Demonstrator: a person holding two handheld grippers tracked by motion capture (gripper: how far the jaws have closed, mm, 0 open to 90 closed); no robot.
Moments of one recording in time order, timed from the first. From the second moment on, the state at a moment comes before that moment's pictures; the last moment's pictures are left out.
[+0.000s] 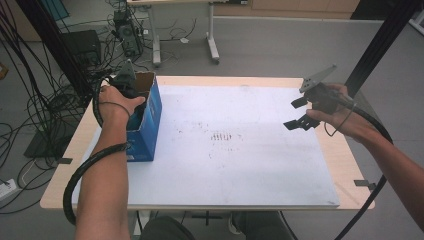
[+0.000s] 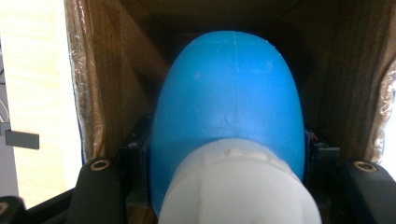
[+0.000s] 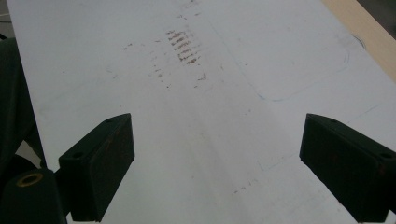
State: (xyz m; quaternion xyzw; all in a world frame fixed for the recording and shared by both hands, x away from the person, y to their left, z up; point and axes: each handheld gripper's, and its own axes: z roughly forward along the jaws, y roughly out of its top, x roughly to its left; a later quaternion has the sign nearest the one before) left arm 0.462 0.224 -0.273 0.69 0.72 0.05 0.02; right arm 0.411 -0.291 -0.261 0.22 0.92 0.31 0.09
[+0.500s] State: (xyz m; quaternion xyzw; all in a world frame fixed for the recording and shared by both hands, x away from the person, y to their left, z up) left arm 0.462 0.224 -0.273 0.69 0.72 0.05 0.02; right arm 0.410 -0.293 -0.260 0.22 0.92 0.31 0.09
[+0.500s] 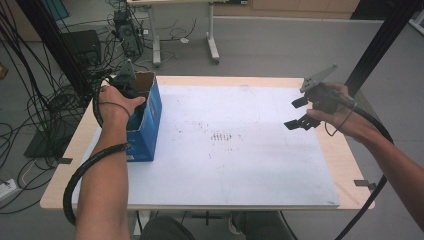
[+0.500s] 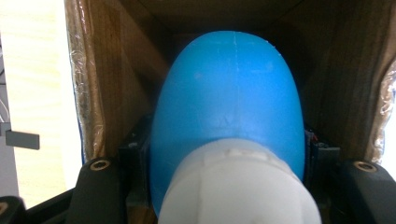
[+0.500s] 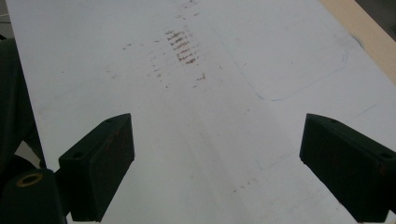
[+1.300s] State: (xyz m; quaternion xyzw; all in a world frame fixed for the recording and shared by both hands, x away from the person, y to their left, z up) left arm 0.462 0.224 -0.273 0.69 0.72 0.06 0.02; right arm 0.410 -0.293 -0.260 0.22 0.92 0.31 0.09
